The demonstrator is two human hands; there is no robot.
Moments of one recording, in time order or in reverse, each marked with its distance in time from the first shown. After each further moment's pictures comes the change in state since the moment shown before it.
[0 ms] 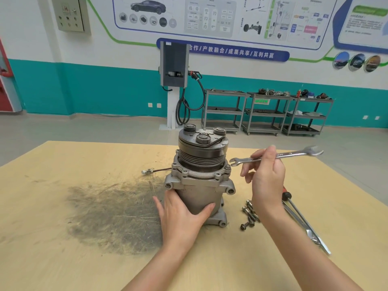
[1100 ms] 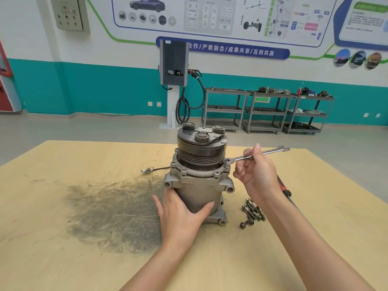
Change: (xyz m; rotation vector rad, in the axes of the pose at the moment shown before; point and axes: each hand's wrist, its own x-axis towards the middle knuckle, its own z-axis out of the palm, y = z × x) left_hand 0.001 -0.004 0.004 -0.015 0.019 0.027; right_hand 0.023 0.014 -0.002 0.318 -0.184 0.452
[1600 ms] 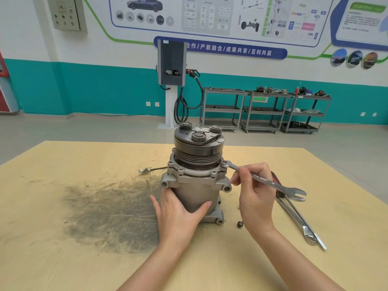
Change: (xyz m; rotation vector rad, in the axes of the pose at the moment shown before) left_hand 0.000 -0.002 0.001 -0.012 0.009 0.008; right_hand -0.045 0.029 -0.002 -0.330 0.029 -0.735
